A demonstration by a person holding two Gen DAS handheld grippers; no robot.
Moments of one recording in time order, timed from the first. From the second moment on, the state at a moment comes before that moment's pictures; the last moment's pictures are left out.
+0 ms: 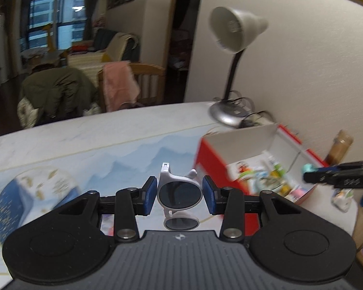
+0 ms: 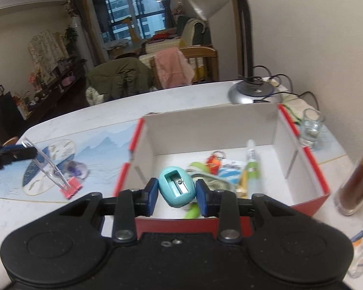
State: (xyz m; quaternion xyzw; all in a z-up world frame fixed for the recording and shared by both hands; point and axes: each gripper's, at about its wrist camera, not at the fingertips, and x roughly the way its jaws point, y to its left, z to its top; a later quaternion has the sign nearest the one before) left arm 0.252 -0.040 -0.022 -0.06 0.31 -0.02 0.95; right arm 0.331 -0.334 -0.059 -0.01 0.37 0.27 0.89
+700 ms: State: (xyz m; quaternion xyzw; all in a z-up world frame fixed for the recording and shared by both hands) left arm 0.369 -0.159 -0.024 0.01 0.33 -0.09 0.94; right arm 0.382 -0.383 -0.097 -0.07 0.39 0.20 0.90
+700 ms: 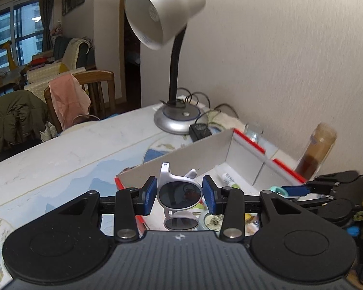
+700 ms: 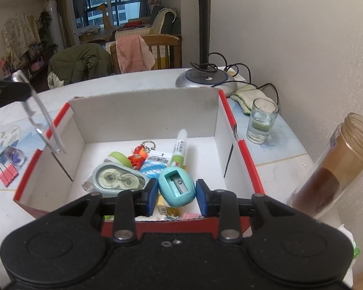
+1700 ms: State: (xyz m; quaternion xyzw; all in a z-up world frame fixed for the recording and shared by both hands) left arm 0.415 -0.196 -0.090 0.08 0.42 -0.05 0.90; right arm 0.399 -0.375 -0.117 -0.11 0.41 0.21 0.88
